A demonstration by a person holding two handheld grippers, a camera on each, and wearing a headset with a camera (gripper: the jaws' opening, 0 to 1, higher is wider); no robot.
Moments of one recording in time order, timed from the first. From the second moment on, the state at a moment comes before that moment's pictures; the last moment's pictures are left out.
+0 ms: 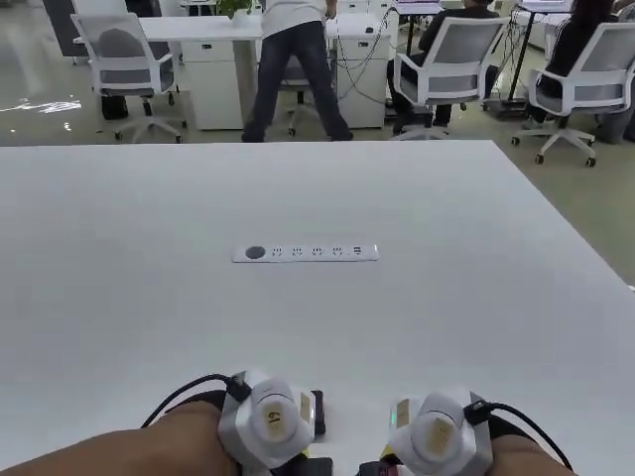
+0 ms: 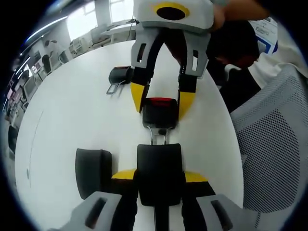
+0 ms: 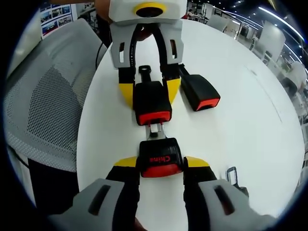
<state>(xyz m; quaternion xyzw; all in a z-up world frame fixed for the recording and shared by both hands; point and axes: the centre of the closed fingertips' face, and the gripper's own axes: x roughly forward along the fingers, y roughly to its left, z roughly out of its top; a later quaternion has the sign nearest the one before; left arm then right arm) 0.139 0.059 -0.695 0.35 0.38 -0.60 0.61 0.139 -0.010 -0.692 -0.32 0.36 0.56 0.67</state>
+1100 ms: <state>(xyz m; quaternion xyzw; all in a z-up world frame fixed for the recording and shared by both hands) 0.142 0.056 -0.694 0.35 0.36 -0.61 0.60 0.139 0.016 -0.690 -0.32 0.36 0.58 0.66</state>
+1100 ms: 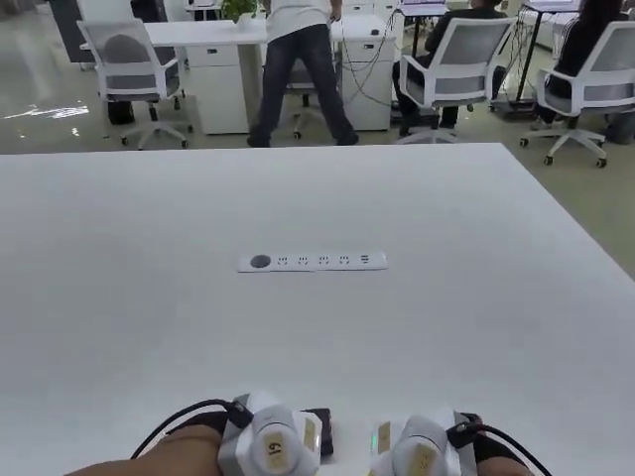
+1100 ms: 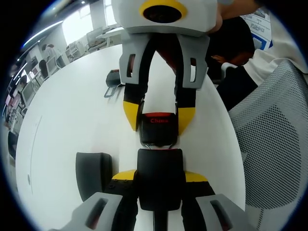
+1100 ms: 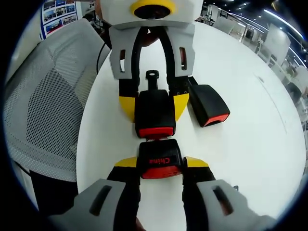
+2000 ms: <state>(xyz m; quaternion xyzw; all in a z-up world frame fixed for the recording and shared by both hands) 0.140 0.064 -0.694 0.33 0.37 -0.61 0.62 0.142 0.012 -0.696 -0.35 0.35 0.58 0.64</state>
